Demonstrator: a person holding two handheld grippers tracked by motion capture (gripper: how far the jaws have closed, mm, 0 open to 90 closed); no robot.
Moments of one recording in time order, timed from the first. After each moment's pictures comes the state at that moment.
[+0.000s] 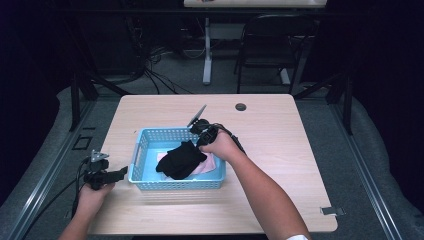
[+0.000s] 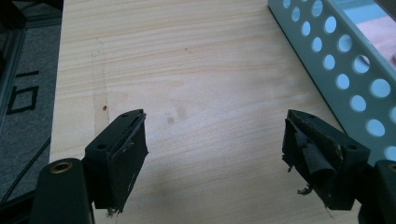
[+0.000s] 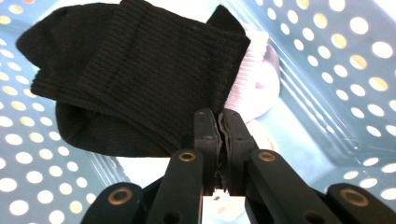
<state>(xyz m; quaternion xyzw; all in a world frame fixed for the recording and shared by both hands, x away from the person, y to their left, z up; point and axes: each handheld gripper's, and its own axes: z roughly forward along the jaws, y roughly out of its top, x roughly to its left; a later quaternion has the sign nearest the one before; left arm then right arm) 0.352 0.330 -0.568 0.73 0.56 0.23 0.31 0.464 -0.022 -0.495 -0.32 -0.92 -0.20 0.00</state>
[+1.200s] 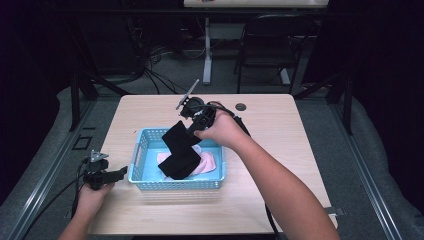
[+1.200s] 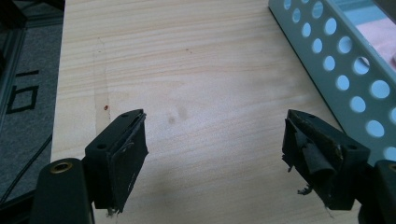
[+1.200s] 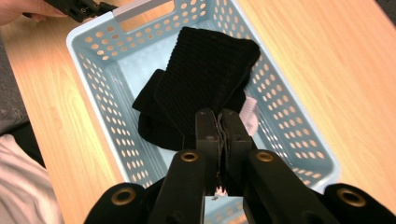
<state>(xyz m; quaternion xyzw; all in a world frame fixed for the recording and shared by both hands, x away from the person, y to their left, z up) 0.351 0.331 -0.567 0.73 0.56 0.23 0.31 0.418 -0.016 -0.364 -0.23 -0.94 -0.24 -0.07</state>
